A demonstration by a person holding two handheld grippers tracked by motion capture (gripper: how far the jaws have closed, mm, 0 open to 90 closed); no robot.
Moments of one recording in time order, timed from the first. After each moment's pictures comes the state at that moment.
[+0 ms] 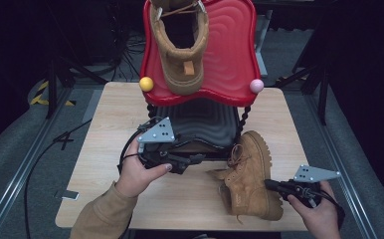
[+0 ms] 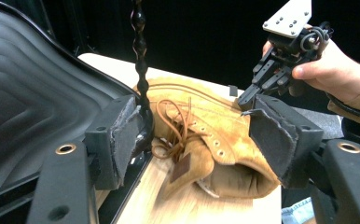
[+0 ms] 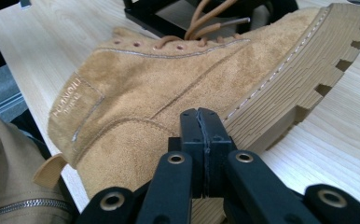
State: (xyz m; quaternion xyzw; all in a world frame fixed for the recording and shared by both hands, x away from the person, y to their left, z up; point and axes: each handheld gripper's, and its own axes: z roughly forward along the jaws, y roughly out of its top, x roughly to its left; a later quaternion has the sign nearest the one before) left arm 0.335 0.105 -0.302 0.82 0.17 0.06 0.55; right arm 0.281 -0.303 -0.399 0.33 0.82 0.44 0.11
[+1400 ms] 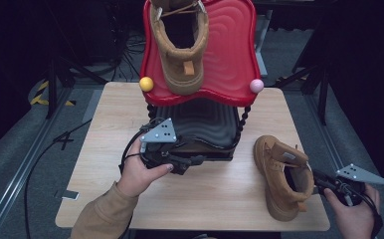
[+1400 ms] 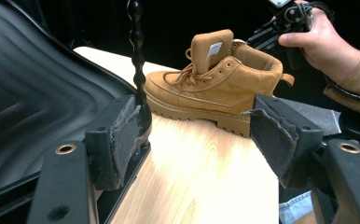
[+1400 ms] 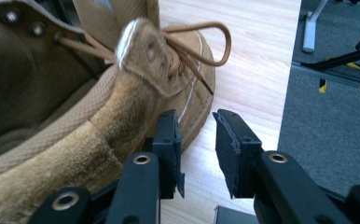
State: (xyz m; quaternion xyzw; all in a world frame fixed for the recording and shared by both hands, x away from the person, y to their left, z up) left arm 0.337 0.102 -0.307 0.82 0.17 0.05 0.54; right arm 0.274 -0.392 -0.397 0.48 0.75 0.38 0.26
